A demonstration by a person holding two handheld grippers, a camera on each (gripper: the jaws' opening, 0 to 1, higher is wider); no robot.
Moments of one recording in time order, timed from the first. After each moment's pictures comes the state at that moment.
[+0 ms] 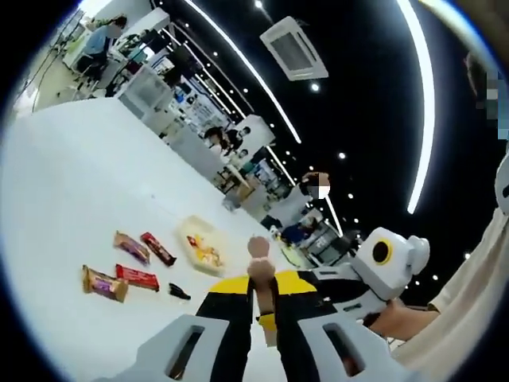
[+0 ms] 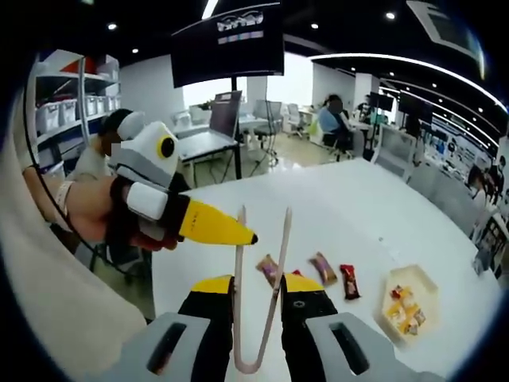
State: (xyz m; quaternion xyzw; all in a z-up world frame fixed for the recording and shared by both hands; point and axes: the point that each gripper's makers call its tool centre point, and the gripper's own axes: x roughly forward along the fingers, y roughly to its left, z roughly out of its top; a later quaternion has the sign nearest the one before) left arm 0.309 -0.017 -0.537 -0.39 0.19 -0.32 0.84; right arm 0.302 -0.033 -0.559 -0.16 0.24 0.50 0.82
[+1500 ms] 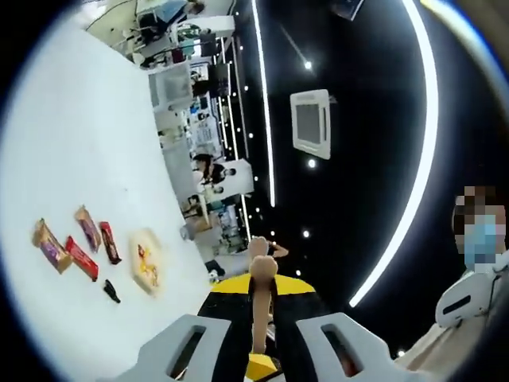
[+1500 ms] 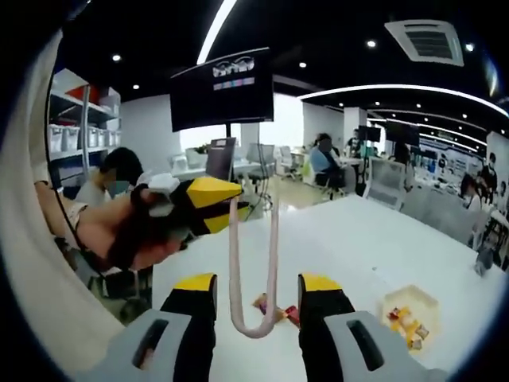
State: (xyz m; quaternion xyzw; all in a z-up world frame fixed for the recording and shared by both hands) left arm 0.323 0.017 -0.478 -0.64 0.09 -0.31 0.70; right arm 0.306 -0.038 -0.515 -0.08 0.13 0.50 0.85
